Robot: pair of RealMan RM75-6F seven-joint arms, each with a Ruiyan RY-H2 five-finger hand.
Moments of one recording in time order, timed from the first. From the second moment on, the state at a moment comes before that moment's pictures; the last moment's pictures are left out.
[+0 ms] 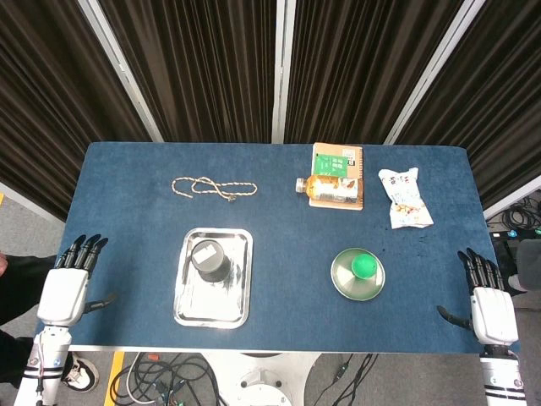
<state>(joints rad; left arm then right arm) -0.13 -1.29 -0.06 -1.69 1.50 1.49 0.24 0.04 -1.29 0.07 -1.51 -1.47 1.49 0.05</state>
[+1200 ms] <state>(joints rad) -0.26 -1.31 -0.09 -1.72 1.53 1.34 0.19 0.06 -1.26 0.07 -1.56 -1.49 1.48 0.01</state>
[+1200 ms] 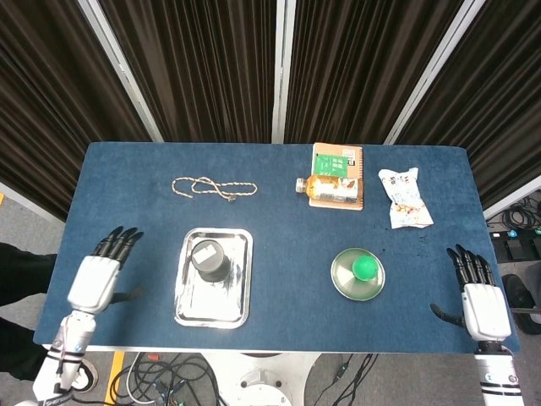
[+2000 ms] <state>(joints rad) -0.56 -1.47 -0.15 -1.63 1.37 0.98 0.19 0.06 -1.27 0.08 -1.53 -1.48 1.49 0.05</state>
